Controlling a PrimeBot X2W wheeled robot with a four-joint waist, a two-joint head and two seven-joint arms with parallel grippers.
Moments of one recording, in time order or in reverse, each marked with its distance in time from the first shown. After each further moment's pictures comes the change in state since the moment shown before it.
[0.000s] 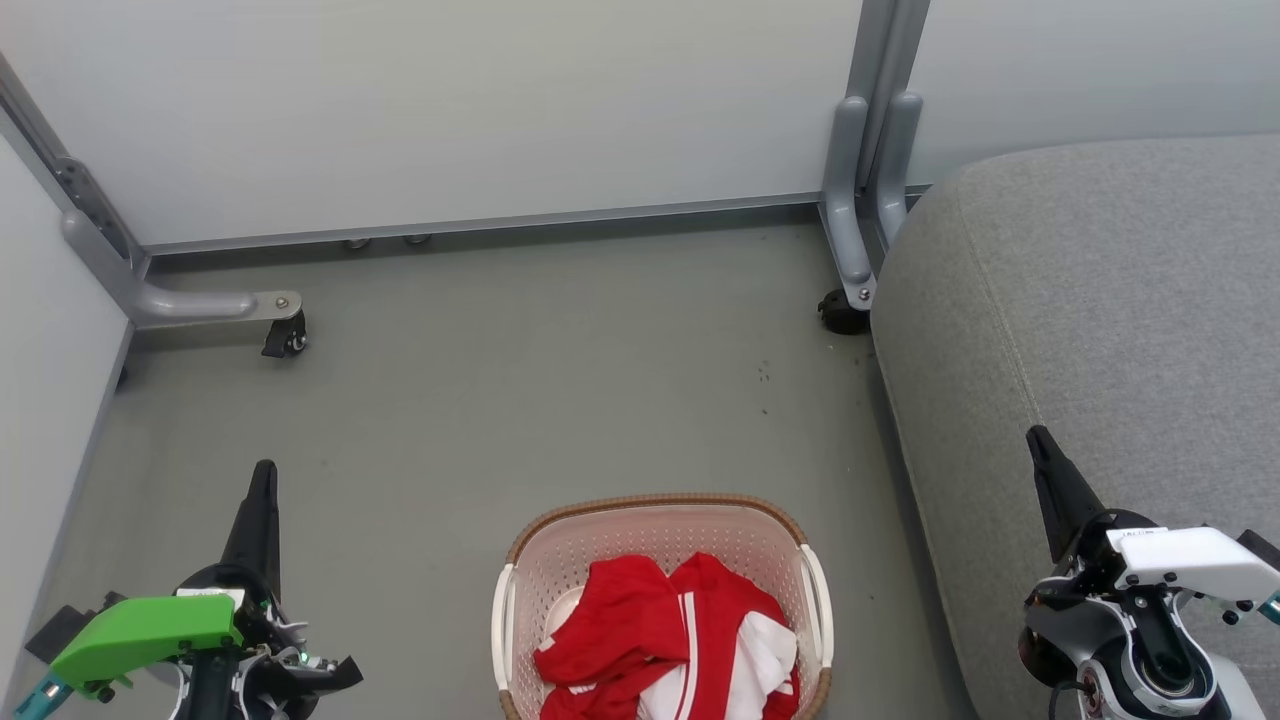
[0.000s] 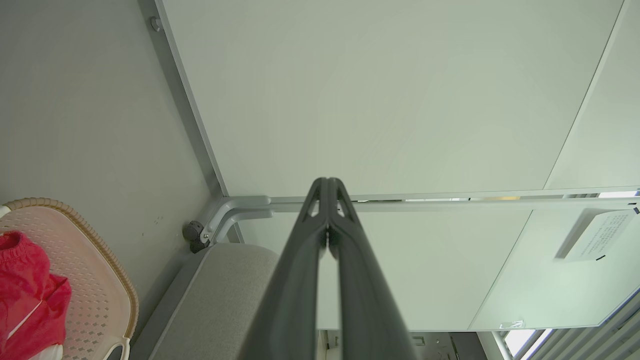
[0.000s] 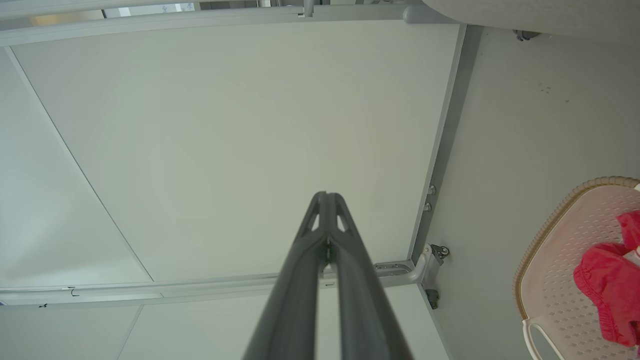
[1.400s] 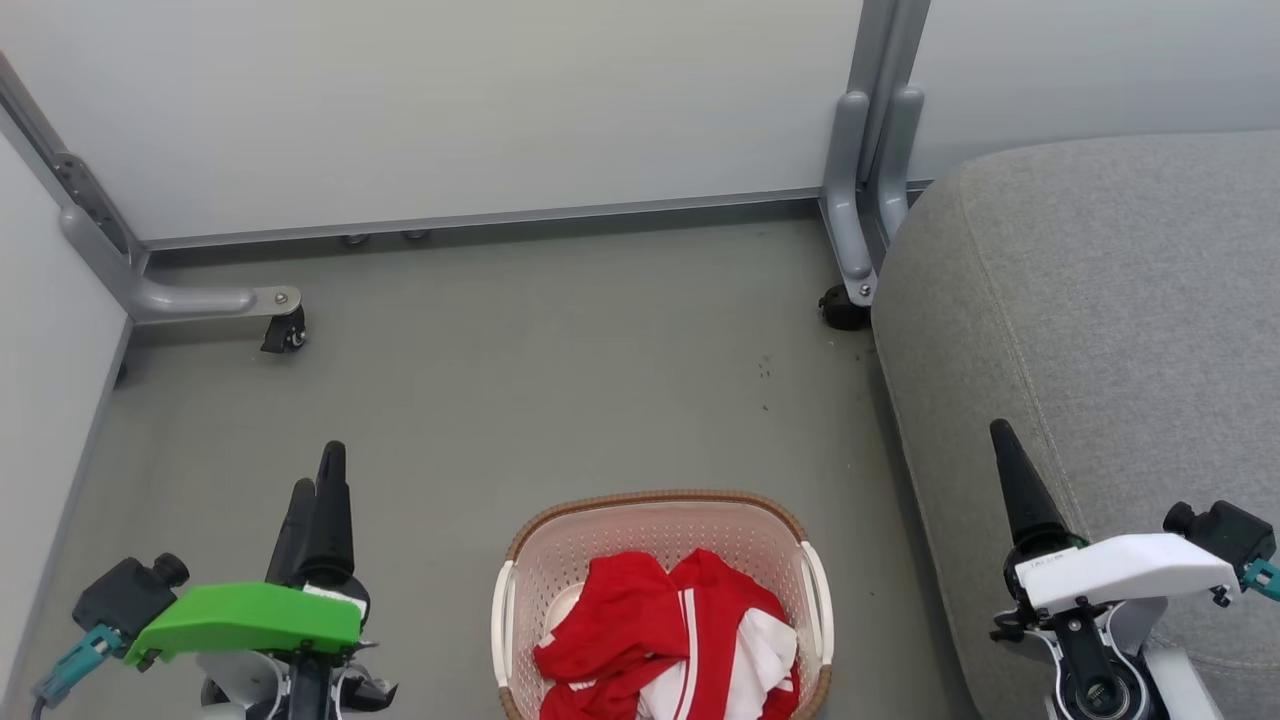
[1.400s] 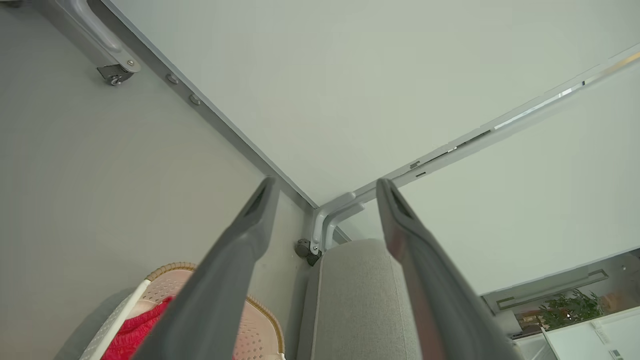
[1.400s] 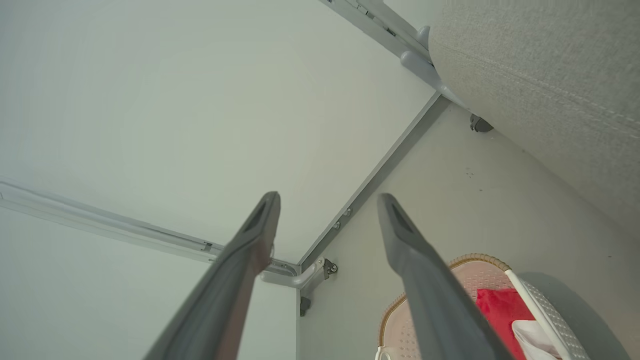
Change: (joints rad) left arm 0.039 -0.003 -0.125 -0.082 0.557 0.057 -0.124; right arm 0.040 0.000 0.092 -0.049 -0.540 0.000 -0.125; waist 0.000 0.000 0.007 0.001
